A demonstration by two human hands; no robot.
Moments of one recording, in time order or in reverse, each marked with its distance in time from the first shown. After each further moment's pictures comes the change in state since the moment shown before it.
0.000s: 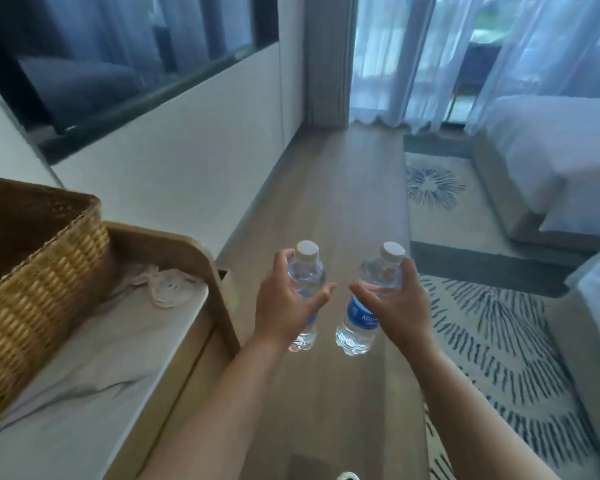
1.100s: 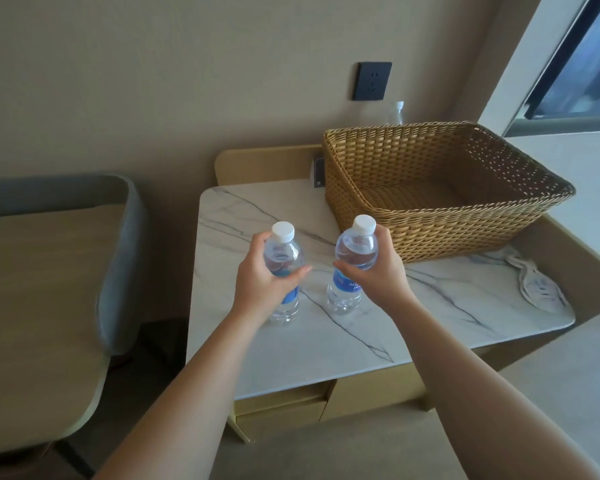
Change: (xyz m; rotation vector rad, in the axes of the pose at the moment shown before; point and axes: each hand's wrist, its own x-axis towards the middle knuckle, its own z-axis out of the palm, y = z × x) left_hand -0.376 -0.061 -0.409 0.306 1.085 -0.495; right_hand -0.320 -0.307 0.305 0.339 -1.137 -0.463
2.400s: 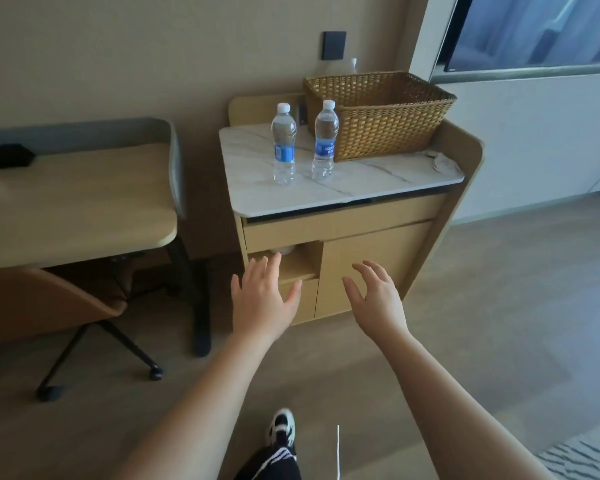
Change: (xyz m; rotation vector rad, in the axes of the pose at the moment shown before) left_hand -0.445 0.028 -0.138 0.615 -0.184 0.105; right_hand -0.493 -0.041 -0.038 -0.413 0.056 0.075
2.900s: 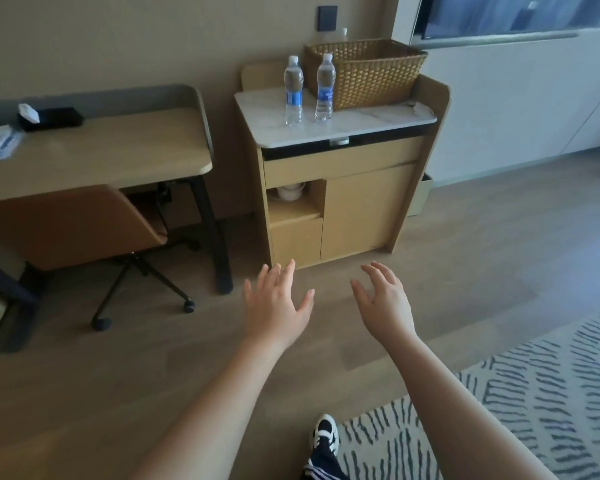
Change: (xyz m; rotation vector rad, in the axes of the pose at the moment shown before) left_hand -0.339 -0.039 -0.060 0.031 -0.074 0.064; right_hand -0.350 -0.022 -0.019 -0.018 0.033 0.062
